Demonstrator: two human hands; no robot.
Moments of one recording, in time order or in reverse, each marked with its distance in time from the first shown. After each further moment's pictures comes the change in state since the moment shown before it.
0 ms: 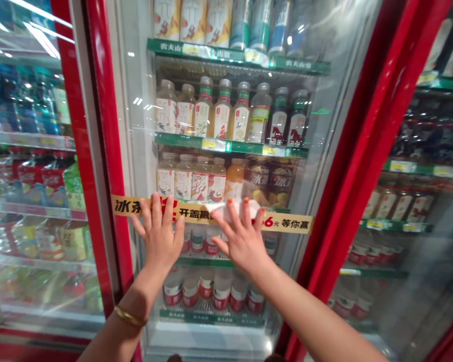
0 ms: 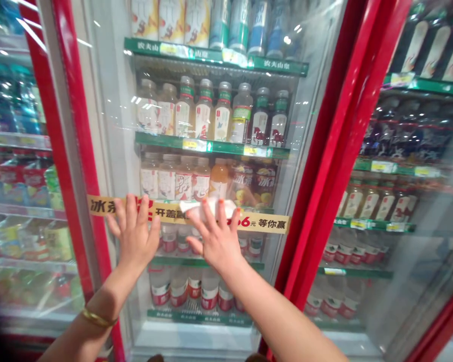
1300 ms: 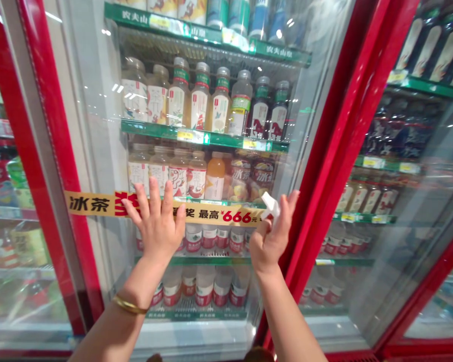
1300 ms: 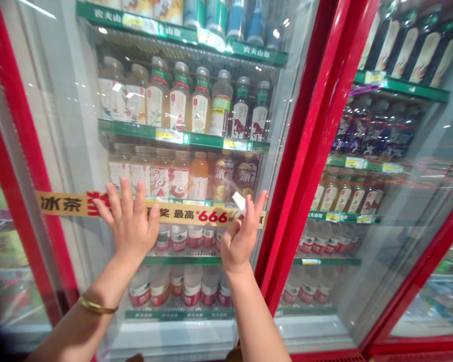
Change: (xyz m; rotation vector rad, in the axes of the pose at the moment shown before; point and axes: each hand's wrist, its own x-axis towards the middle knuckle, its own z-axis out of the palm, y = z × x) left_hand 0.011 0.059 0.023 0.013 0.009 0.079; right_hand -0.020 0.061 -0.030 0.127 0.540 0.427
